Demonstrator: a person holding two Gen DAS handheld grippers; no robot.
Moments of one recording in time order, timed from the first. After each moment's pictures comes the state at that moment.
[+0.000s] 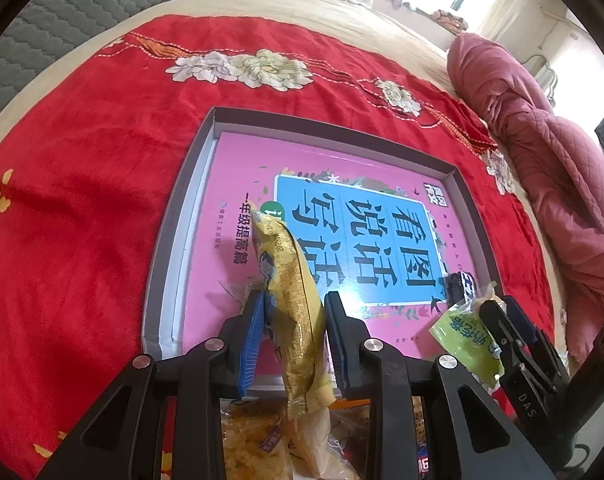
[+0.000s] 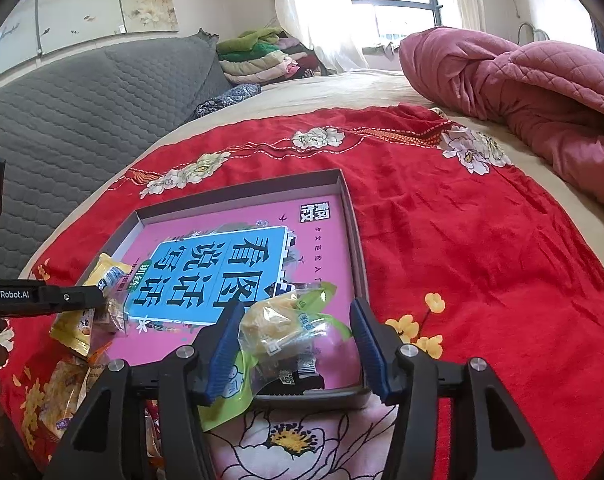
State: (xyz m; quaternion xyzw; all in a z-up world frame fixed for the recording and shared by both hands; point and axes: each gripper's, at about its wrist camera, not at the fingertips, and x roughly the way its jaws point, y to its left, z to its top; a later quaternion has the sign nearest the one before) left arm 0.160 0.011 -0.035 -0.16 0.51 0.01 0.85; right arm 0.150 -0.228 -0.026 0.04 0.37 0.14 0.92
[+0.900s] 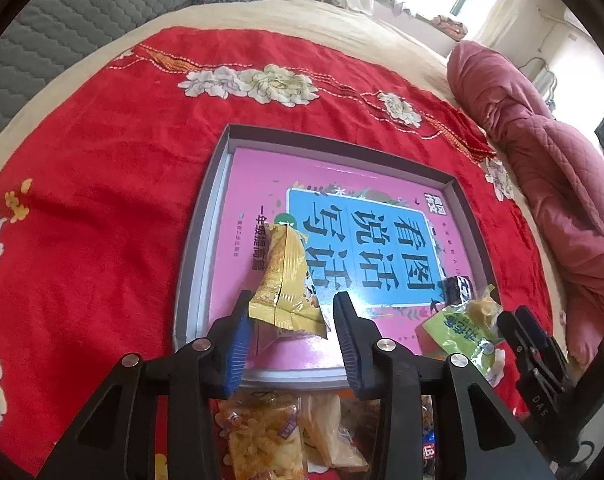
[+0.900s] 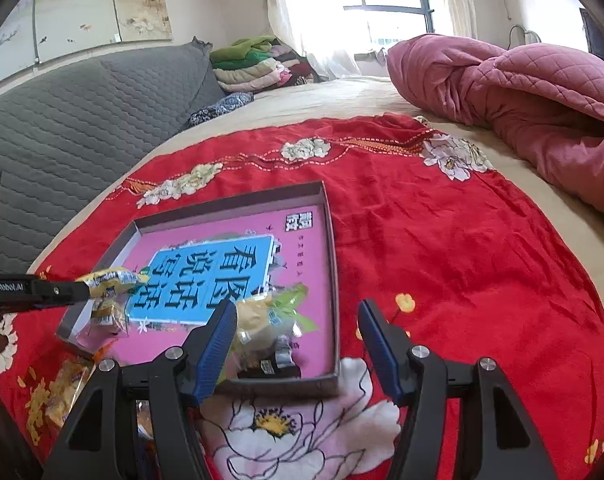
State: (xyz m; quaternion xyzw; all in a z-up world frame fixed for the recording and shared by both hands) left arm 0.150 0.020 -0.017 -0.16 0.49 0.02 0.86; right arm 0.137 -0.246 -0.013 0.04 0.37 0.12 0.92
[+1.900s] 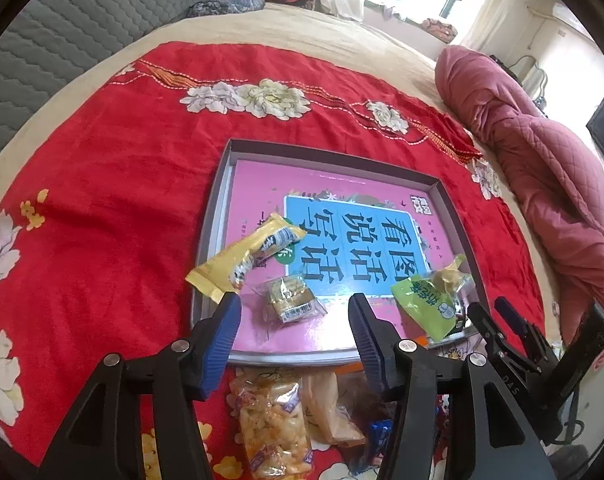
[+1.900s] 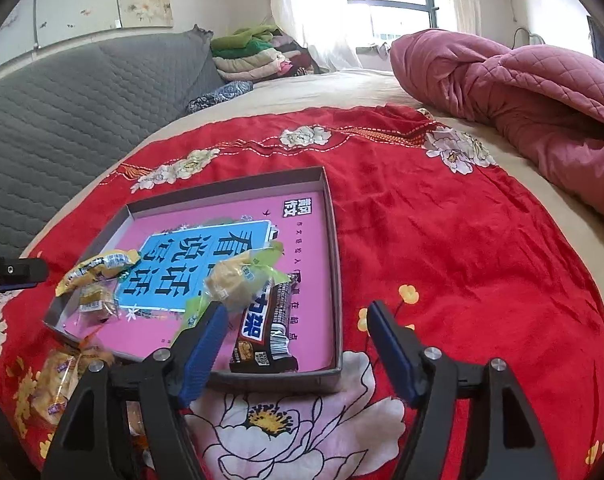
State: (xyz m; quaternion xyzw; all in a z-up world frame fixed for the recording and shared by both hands) left arm 0.131 0.024 0.005 -0.14 0.48 0.01 0.86; right arm 0.141 -0.240 -0.022 0.03 0.38 0.12 0.92
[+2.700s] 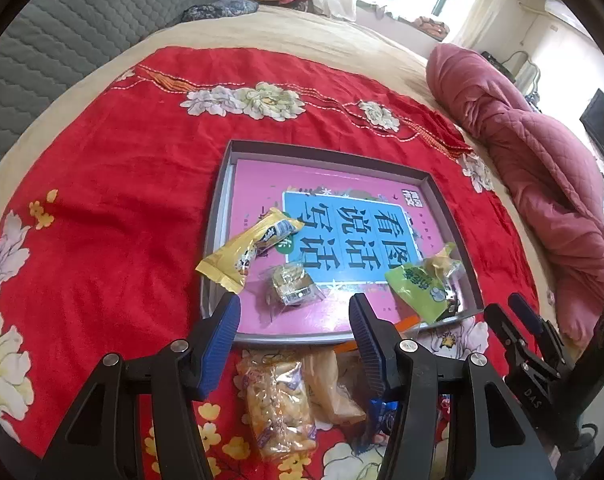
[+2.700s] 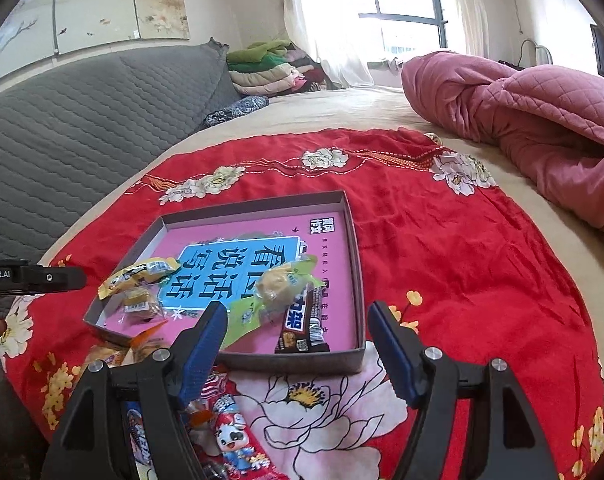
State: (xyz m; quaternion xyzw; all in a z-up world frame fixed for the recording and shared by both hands) left arm 0.113 0.025 0.016 -0.14 0.48 0.00 0.87; right arm 0.106 -0.232 0.013 0.03 0.36 0.14 0.92
